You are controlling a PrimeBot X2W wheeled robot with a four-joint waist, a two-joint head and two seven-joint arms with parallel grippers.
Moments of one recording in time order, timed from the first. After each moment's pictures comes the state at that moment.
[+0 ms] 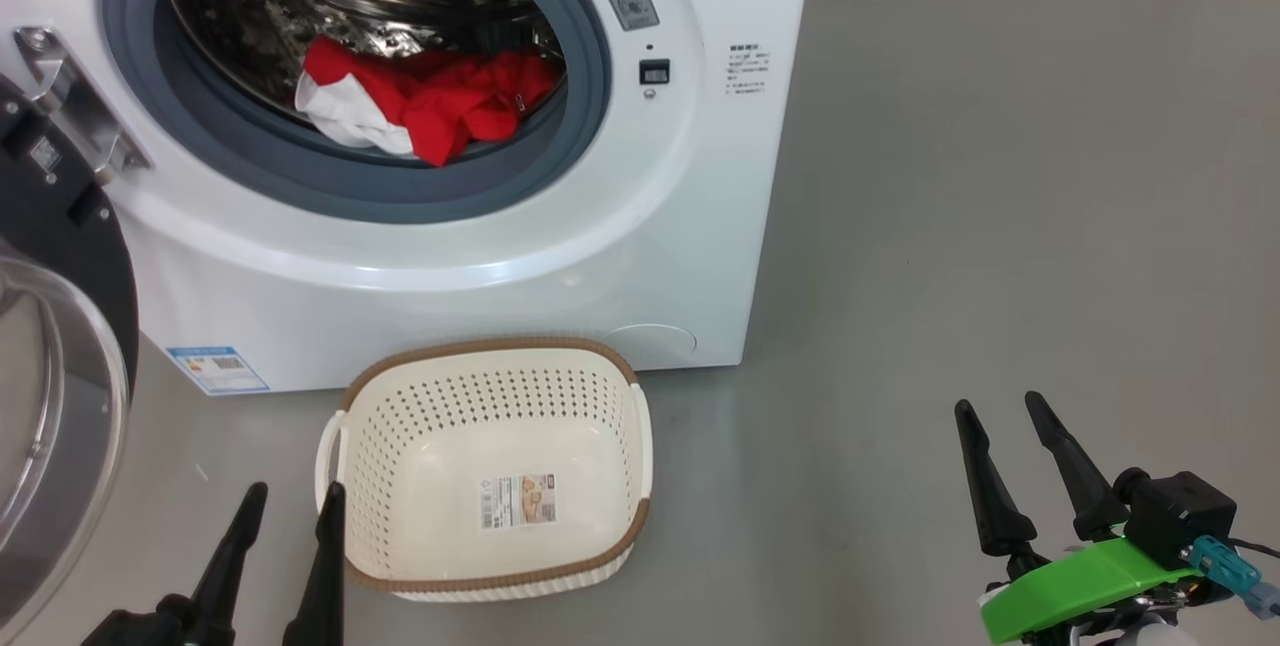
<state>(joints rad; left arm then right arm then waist) 0.03 0.15 0.01 0.13 -0.36 -0.13 -0.26 -0.04 -0.08 0.04 0.26 0.39 0.12 -0.25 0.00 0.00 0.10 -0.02</state>
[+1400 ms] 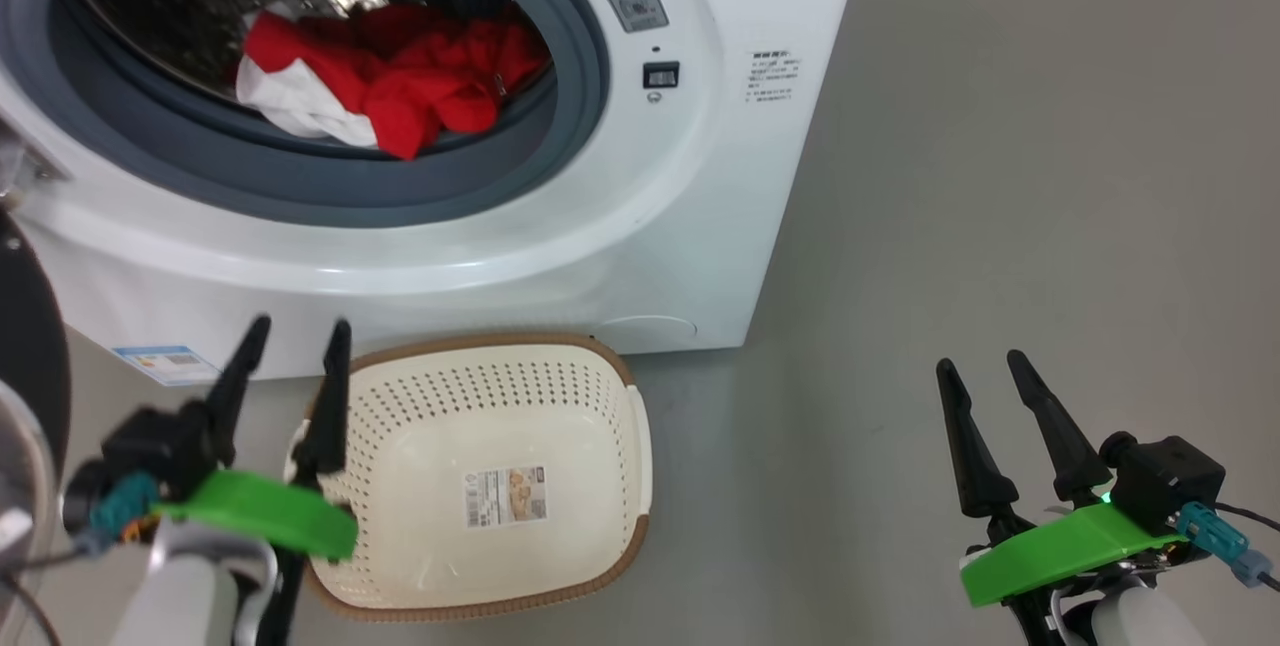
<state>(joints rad) -0.30 0.17 -0.06 0.37 -0.31 -0.13 -0.26 -0.09 -0.06 0.04 0.25 0.39 0.12 -0.25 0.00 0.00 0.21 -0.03</state>
